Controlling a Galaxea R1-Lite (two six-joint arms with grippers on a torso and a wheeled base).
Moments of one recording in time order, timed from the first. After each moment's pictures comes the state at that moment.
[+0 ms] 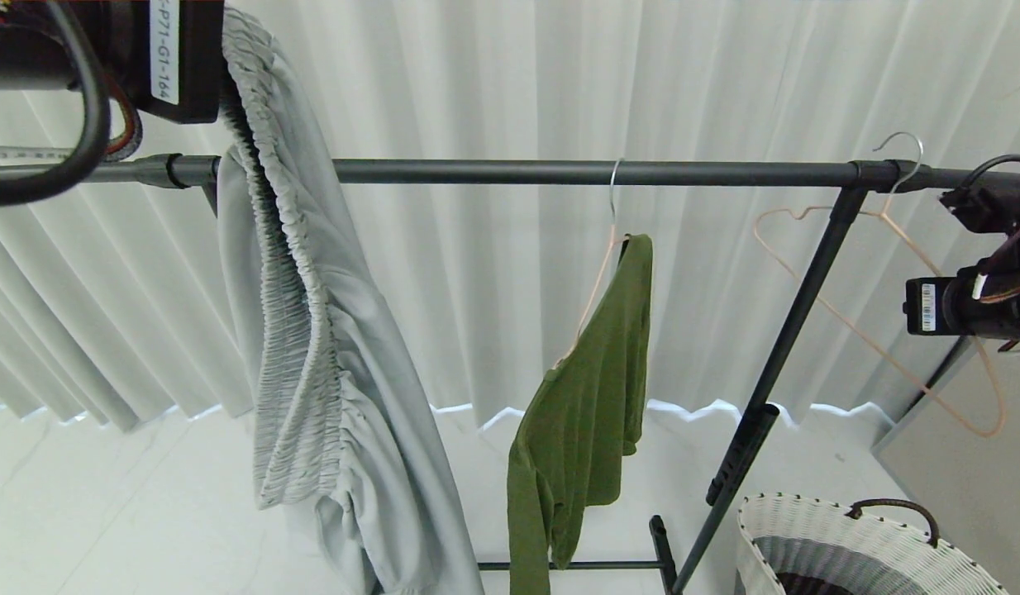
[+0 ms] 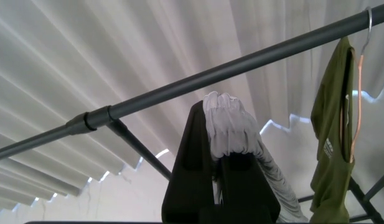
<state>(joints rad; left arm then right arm) -0.77 1.40 -1.67 0.40 0.65 0.32 0.11 1.52 -1.14 0.12 -0.17 0.08</state>
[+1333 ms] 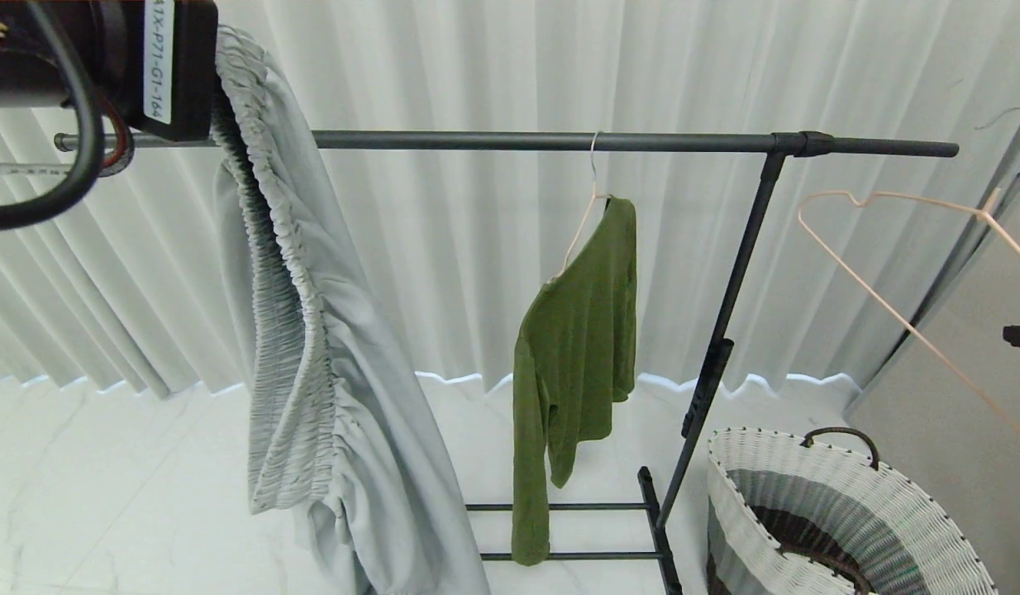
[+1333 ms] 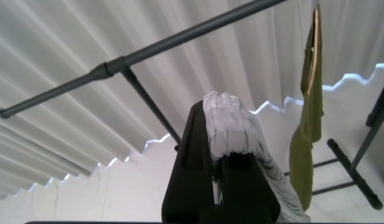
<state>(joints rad) -0.76 1.39 -1.64 0.40 0.65 0.34 0.13 1.18 -0.90 0.12 -0.21 0.03</state>
